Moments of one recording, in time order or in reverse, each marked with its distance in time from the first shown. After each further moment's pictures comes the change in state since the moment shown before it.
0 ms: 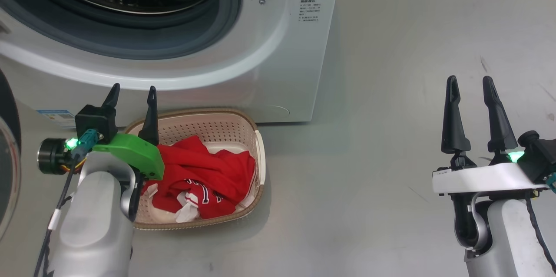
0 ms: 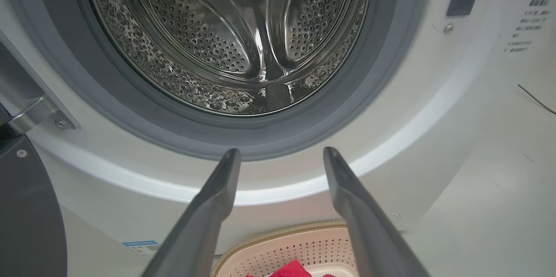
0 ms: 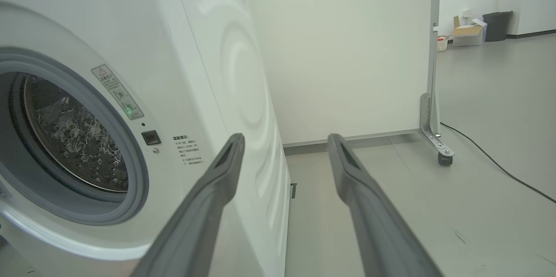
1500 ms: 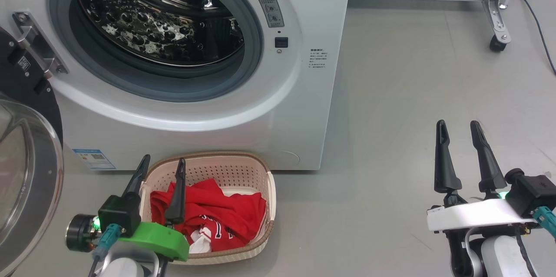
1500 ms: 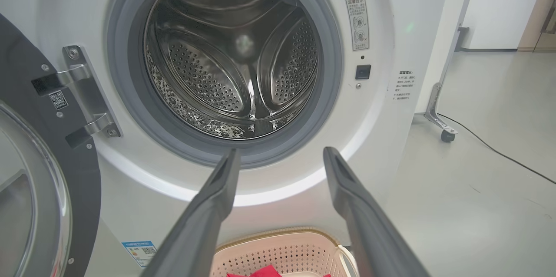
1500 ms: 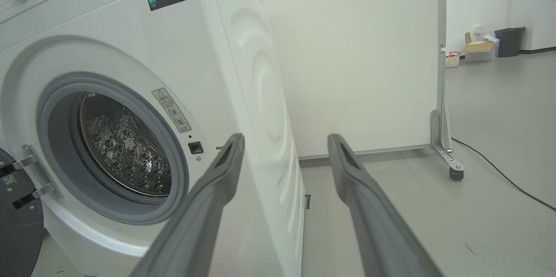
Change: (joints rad) left arm 0.458 0.004 -0.103 -0.461 -0.089 0.046 0.000; right arm 0.147 0.003 0.021 -0.002 0.012 -0.012 0.000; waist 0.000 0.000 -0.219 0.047
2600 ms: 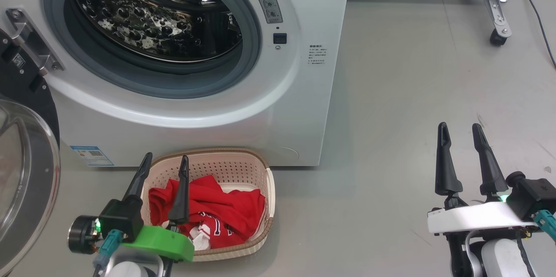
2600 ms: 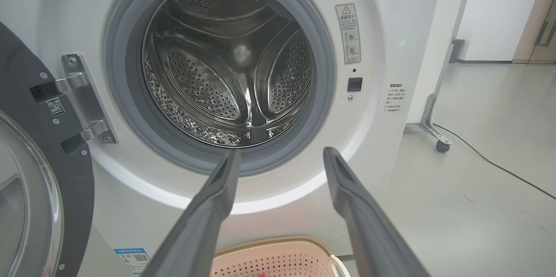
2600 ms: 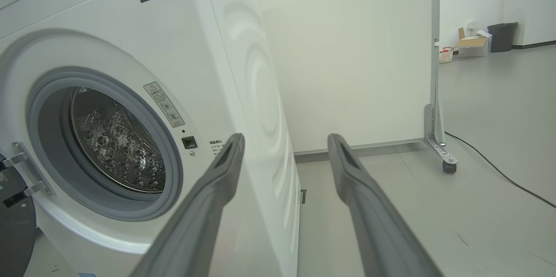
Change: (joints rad) left arm 0.035 0.004 -0.032 -0.094 -0.026 0.045 0.000; right arm 0.016 0.000 0.003 -0.017 0.001 -0.018 0.000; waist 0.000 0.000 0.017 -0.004
